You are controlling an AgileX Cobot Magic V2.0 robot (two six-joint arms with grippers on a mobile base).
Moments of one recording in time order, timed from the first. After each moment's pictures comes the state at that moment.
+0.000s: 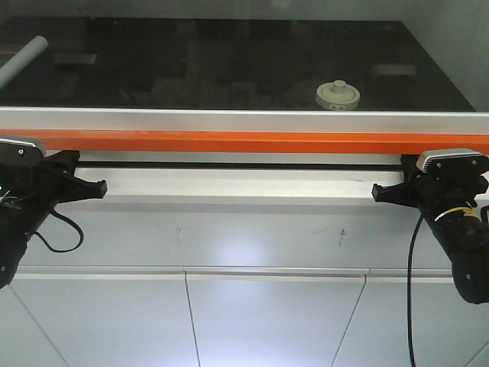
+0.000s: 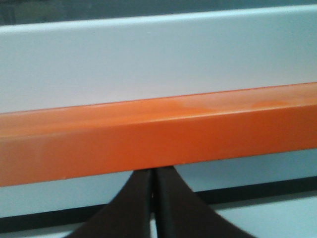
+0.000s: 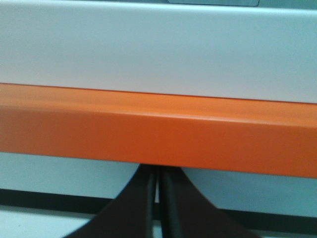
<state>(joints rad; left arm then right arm) -0.02 1.84 -0.70 0.11 -0.96 -0.01 -0.03 1.94 -0.65 -0.12 -1.16 -0.01</state>
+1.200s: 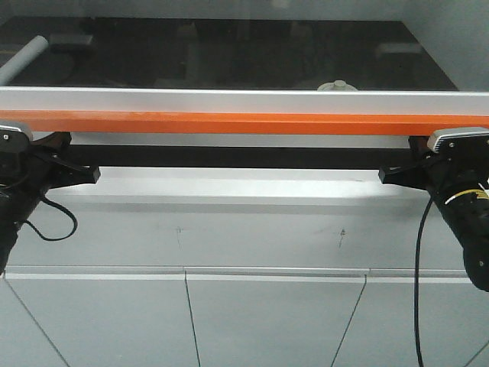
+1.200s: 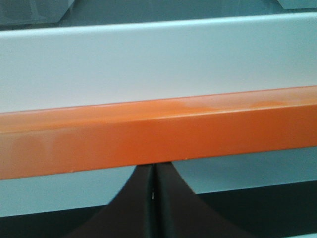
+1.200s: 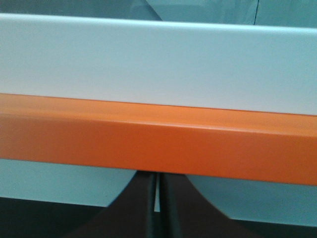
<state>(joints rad) -0.02 1.75 -0.71 0.09 -0.93 -0.01 -0.03 1.80 -0.66 -0.12 -1.07 -0.01</state>
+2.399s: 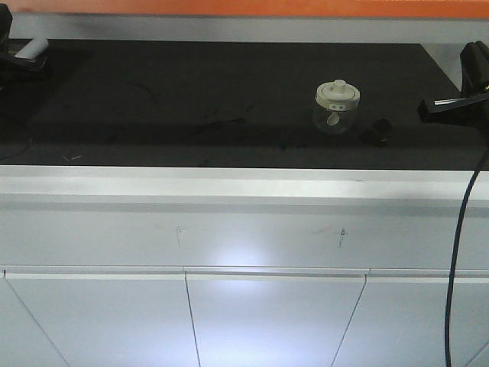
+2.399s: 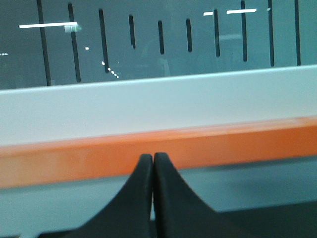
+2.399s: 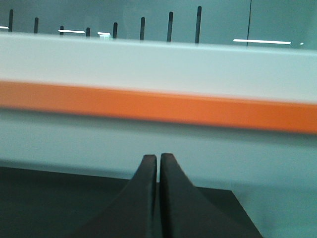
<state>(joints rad) -0.02 1.40 -0.89 0.10 -0.70 -0.01 -0.03 1.44 -0.67 -0.14 -1.02 -0.01</state>
